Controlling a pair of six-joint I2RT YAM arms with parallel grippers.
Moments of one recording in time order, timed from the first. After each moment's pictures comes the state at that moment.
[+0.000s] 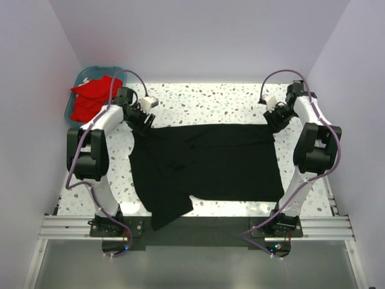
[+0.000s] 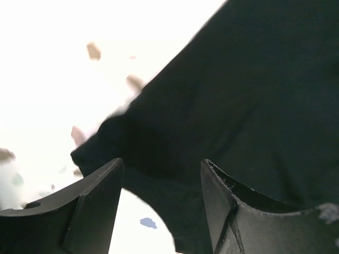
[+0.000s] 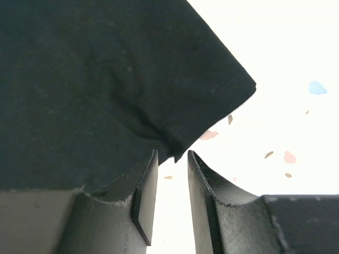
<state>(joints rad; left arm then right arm) -0.06 1.91 1.38 -0.63 0.33 0.51 -0.17 2.00 1.62 -0.97 -0.34 -0.89</state>
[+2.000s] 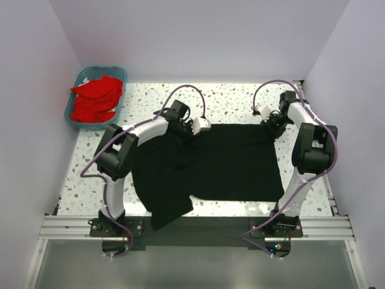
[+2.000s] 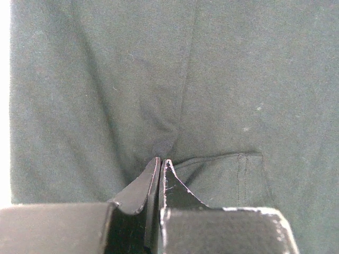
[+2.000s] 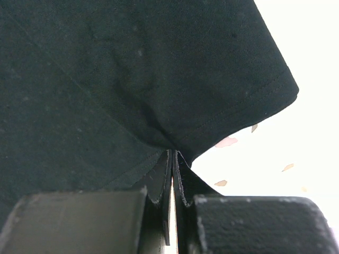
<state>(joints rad) -0.53 2.02 1.42 -0.49 0.47 0.66 -0.13 1.98 1.48 -0.89 -0.25 -0.99</state>
